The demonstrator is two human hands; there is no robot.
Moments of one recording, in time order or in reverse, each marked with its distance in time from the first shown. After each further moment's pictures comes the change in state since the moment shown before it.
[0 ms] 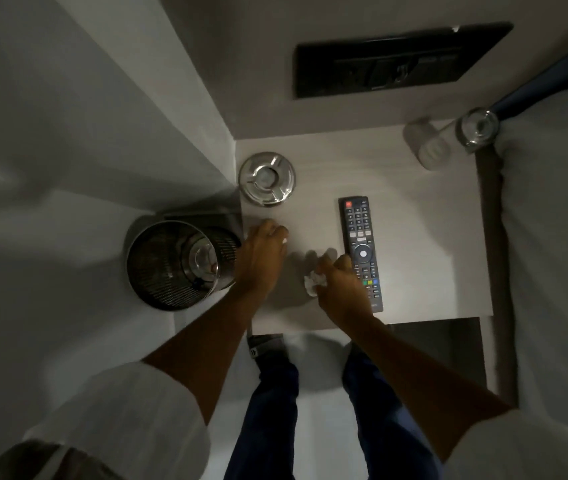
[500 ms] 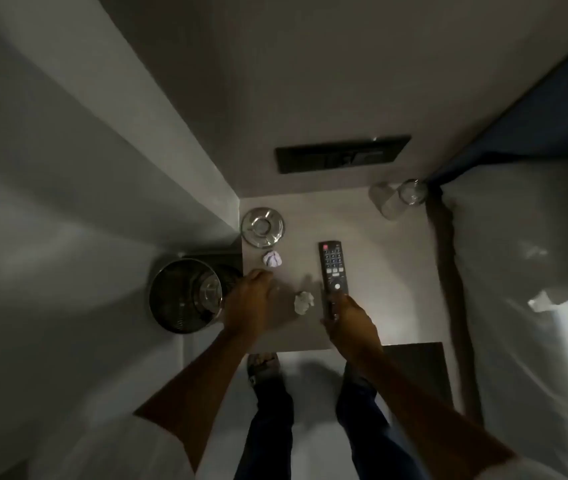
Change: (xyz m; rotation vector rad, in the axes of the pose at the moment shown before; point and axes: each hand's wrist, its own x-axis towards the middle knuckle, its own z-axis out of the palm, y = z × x) left_hand -0.049 0.047 -0.077 -0.009 -0.124 -0.108; right_hand -0.070 0.010 -0.089 0.226 -0.074 0.067
